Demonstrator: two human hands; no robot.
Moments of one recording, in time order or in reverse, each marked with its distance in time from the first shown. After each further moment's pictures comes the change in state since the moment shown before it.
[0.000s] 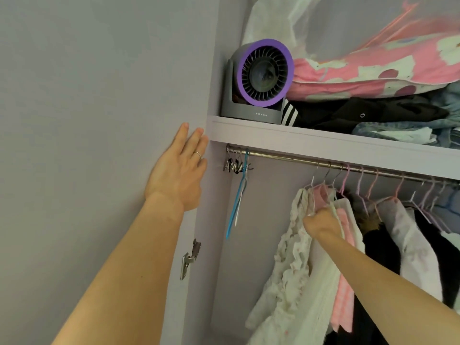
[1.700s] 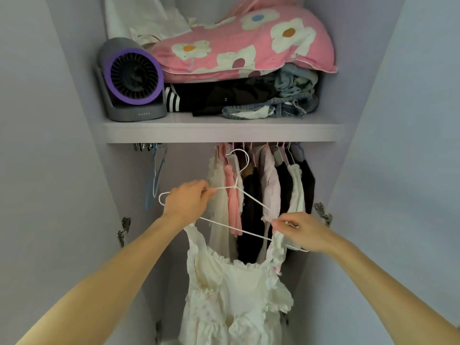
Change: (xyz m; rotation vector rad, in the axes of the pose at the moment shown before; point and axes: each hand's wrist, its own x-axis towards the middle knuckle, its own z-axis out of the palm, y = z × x) left_hand -0.007 0.083 -0.200 -1.332 -0.206 0.214; right_hand -0.197 0.128 -0.289 0.065 -0.441 -0.152
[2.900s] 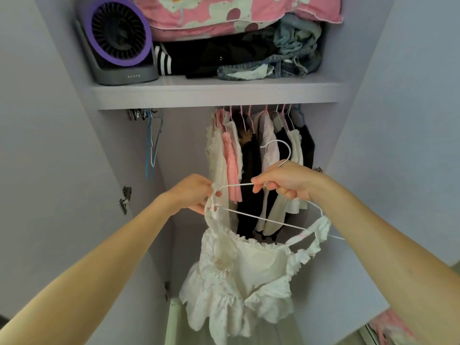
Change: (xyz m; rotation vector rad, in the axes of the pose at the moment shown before) left_hand -0.048 0.014 -0.004 -0.767 -0.596 -0.331; right_hand 0.014 -0.053 -0.005 0.338 -0.229 0.271
